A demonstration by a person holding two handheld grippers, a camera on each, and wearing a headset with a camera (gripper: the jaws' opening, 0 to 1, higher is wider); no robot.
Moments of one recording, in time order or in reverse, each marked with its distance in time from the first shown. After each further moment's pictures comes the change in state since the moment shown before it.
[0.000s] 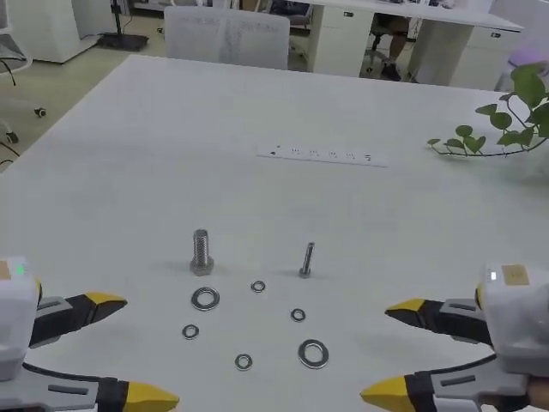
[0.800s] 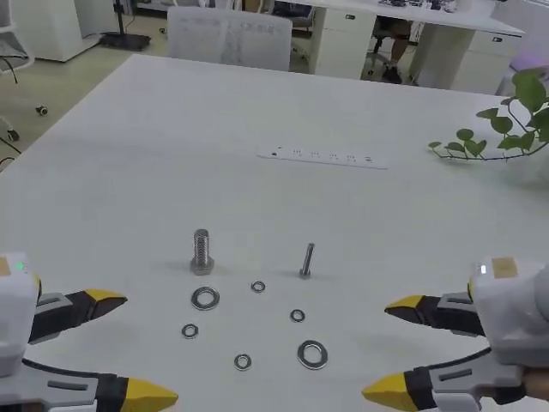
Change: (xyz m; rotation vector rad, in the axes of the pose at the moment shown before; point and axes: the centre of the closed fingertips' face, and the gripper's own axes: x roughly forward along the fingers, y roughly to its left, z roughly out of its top) left arm 0.001 0.001 0.003 0.002 -0.013 0.003; right arm 0.001 -0.006 0.001 -0.053 0.082 0.007
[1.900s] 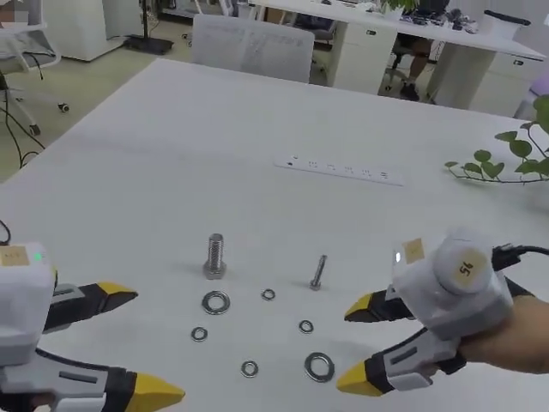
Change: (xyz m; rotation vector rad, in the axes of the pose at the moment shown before) left arm -0.004 0.002 0.004 0.006 -0.018 0.016; right arm 0.039 0.011 0.024 -0.253 0.264 0.127
